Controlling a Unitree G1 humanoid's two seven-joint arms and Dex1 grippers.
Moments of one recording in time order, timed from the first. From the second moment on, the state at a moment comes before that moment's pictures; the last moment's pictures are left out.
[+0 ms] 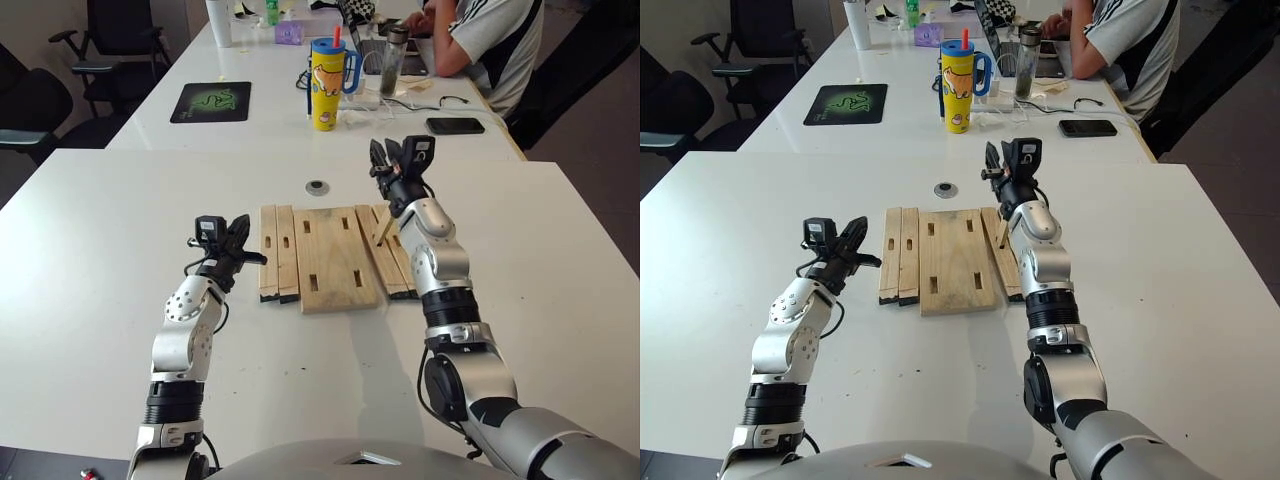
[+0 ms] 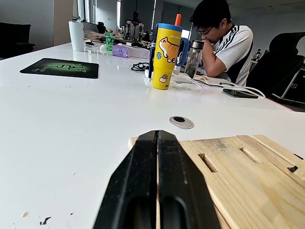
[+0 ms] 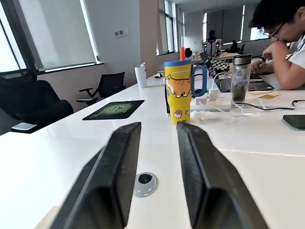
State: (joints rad) left arm -0.13 0.13 0.07 -0.07 -0.27 0.24 -0.24; right arm -0.64 -0.04 -0.12 0.33 0.18 0.03 0.12
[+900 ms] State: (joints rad) left arm -0.04 0.10 0.08 -0.14 -0.27 0.24 -0.19; right arm 0.01 -0.32 -0.09 -0.45 0.38 0.93 0.28
